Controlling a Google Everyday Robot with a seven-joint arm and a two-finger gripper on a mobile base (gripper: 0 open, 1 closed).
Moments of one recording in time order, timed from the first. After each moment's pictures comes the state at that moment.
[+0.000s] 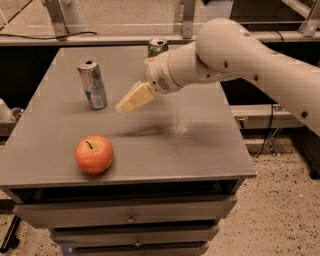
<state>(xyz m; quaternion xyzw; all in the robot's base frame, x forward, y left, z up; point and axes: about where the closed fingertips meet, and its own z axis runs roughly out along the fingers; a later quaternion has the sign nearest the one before) 0.612 0.060 0.894 -0.53 0.70 0.22 0.43</state>
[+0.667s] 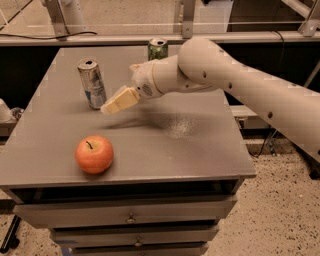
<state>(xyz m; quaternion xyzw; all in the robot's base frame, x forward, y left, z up) 0.635 0.108 0.871 -0.51 0.67 0.27 0.46</state>
